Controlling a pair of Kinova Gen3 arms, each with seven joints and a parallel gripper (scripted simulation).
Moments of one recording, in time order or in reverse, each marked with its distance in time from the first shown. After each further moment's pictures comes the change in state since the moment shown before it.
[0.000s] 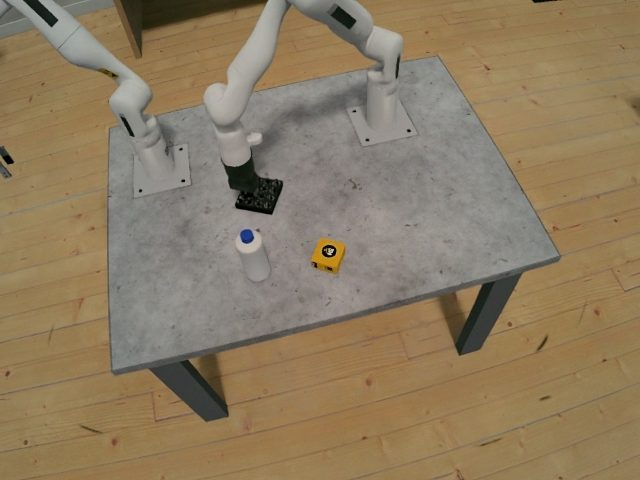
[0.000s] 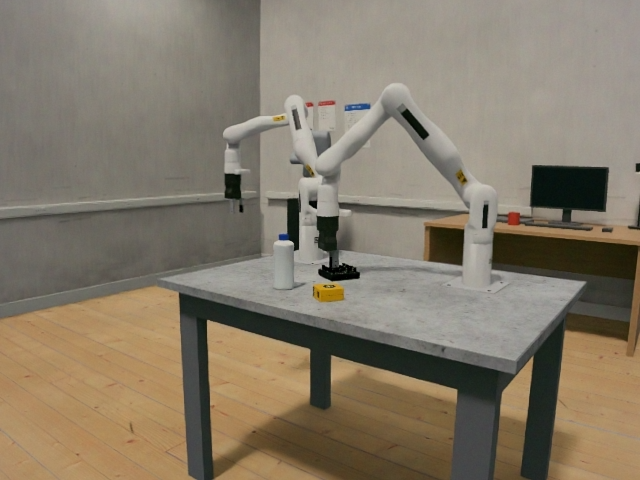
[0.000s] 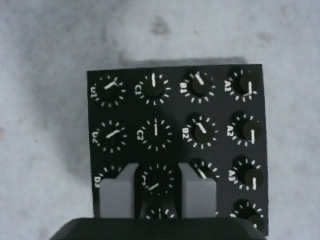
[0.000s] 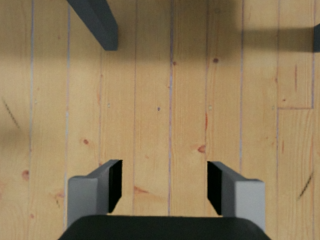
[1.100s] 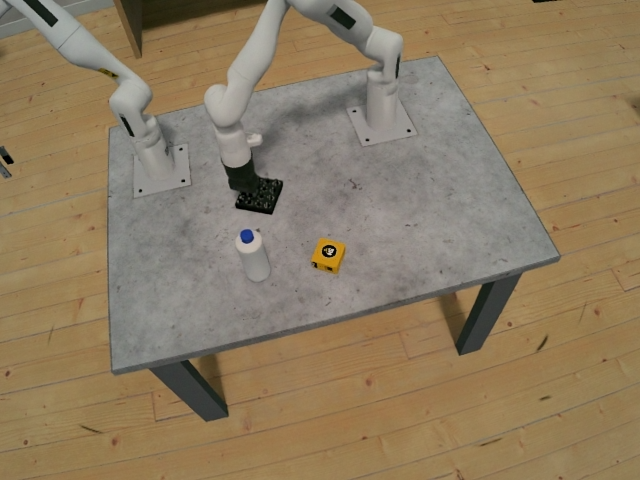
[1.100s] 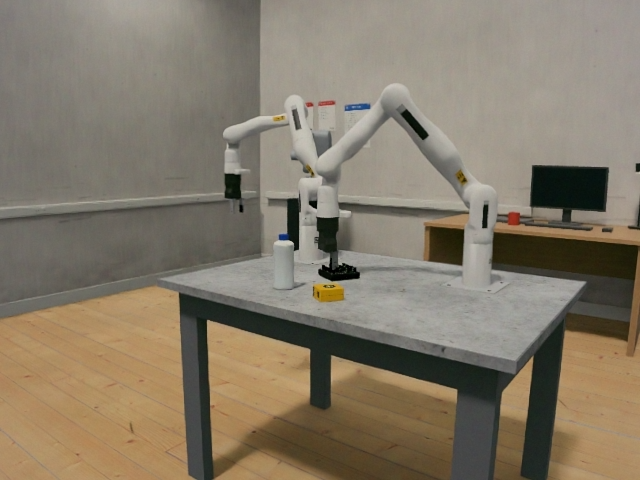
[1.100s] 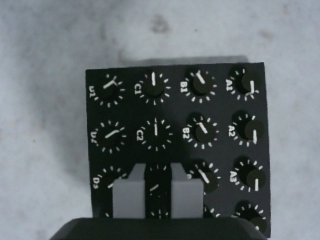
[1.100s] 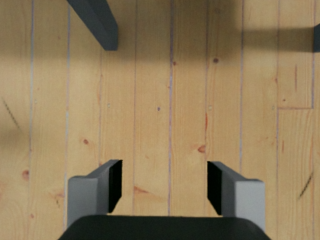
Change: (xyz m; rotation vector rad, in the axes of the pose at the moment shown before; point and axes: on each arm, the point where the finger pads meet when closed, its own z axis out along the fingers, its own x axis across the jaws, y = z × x) left arm 0.000 0.000 0.003 0.000 0.000 0.000; right arm 0.000 0.000 0.000 0.000 0.000 0.000
